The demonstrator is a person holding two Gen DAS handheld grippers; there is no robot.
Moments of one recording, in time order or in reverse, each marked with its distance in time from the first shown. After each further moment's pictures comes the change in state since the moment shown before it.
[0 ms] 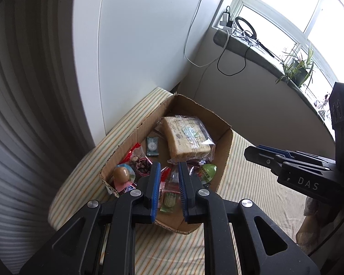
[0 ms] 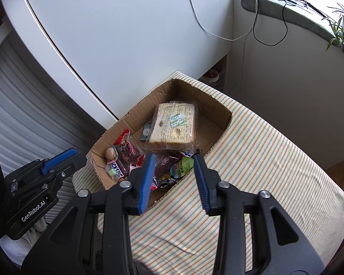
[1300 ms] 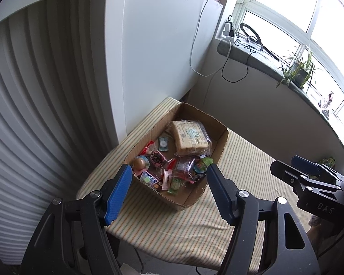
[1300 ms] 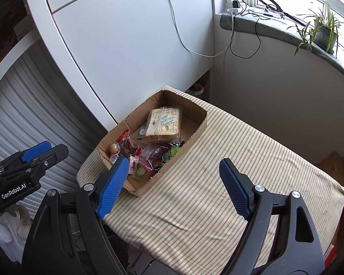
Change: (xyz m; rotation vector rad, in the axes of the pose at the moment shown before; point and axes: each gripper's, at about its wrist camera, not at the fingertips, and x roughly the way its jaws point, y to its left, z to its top) left arm -0.073 -0.023 -0.014 0.008 -0.045 0.109; right arm -0.076 -0.002 -0.043 0.037 -0.115 -0.065
